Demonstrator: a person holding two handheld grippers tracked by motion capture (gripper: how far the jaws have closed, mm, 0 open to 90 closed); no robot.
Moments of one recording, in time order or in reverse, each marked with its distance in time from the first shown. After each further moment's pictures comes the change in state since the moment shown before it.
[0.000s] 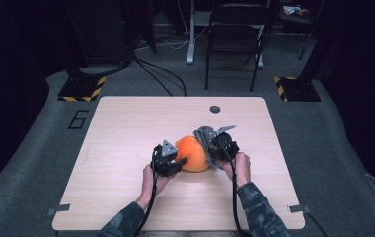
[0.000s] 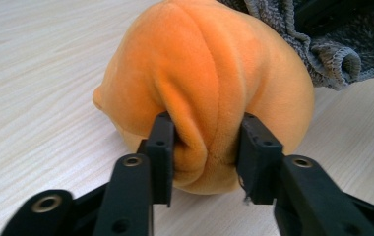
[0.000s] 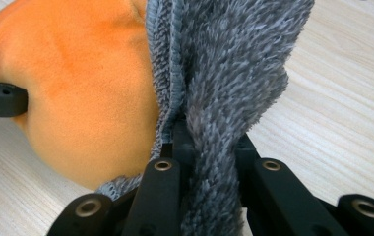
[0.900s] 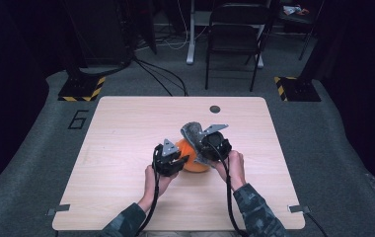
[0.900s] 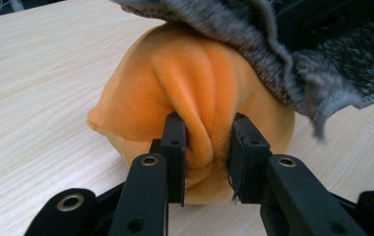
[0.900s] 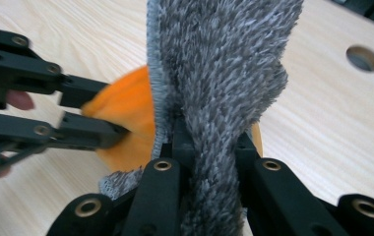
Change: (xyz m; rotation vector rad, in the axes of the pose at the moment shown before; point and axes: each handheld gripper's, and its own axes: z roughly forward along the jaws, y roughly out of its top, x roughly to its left) left arm -0.010 0.010 -0.010 -0.046 -0.010 -0.031; right arm 0.036 0.021 -0.033 -0.108 0.035 -0.118
